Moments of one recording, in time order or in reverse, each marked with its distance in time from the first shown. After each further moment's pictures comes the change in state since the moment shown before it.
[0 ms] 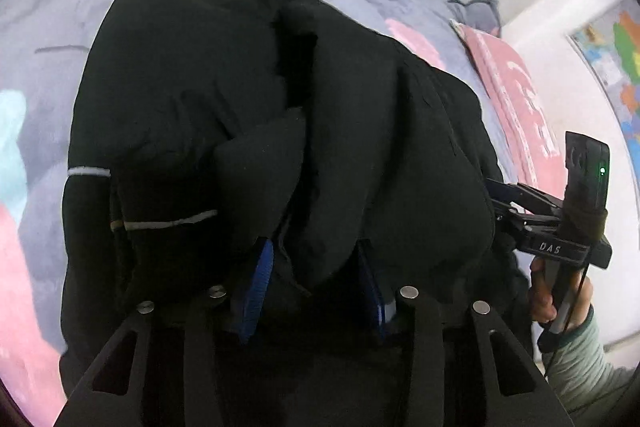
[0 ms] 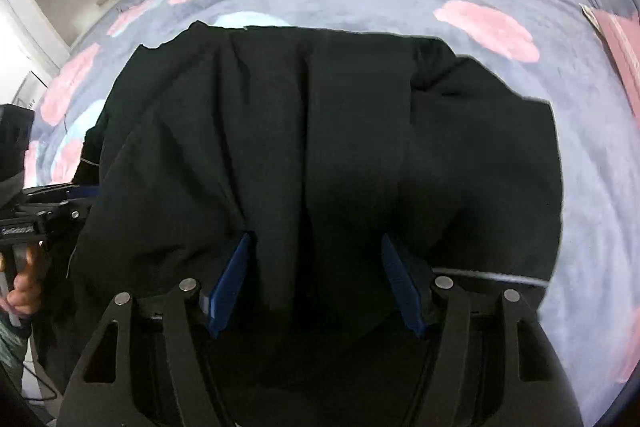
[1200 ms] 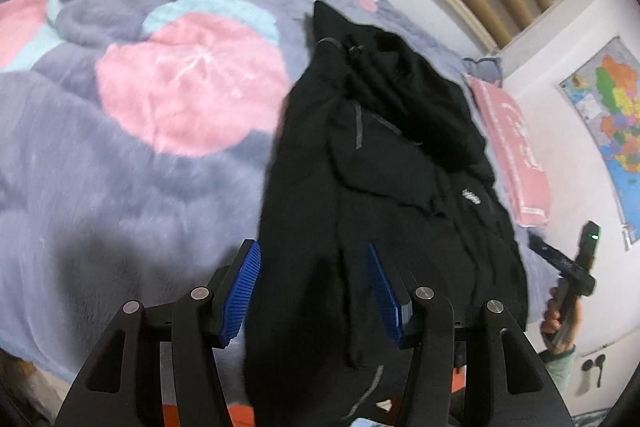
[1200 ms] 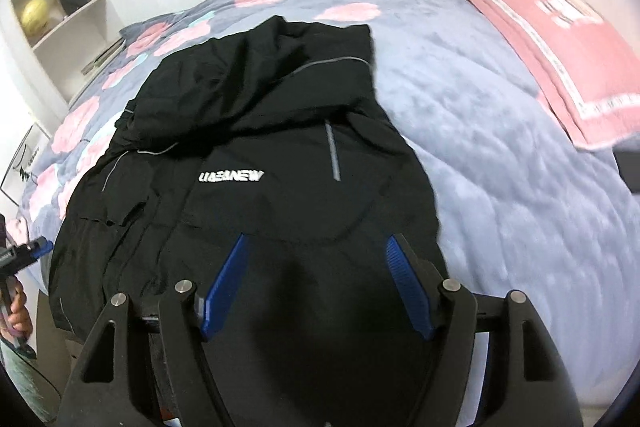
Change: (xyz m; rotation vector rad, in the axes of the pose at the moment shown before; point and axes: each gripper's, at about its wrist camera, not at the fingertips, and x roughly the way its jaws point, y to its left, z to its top) left arm -0.192 0.081 -0.252 -0.184 -0.195 0.061; right arm -0.176 -0.016 -0.254 0.258 -0.204 -0.106
